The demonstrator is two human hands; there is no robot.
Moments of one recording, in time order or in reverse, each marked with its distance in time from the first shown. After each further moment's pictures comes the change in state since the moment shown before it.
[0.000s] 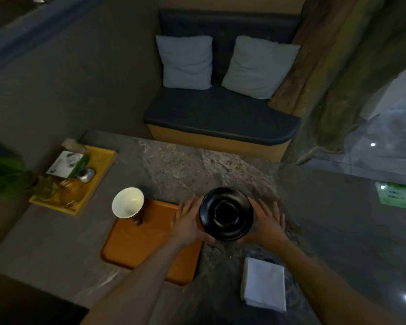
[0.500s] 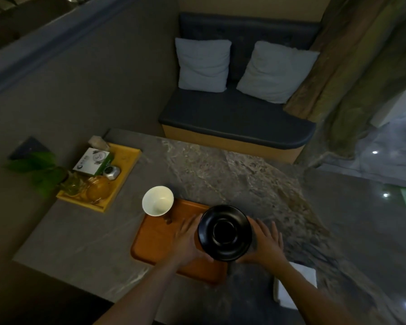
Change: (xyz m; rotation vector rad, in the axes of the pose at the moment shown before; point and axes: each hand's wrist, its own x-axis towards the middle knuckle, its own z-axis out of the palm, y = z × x) left_hand -0.054 -0.092 -0.017 -0.119 0.023 0.066; right_hand -0.027 -0.072 0.076 -0.012 -0.040 0.006
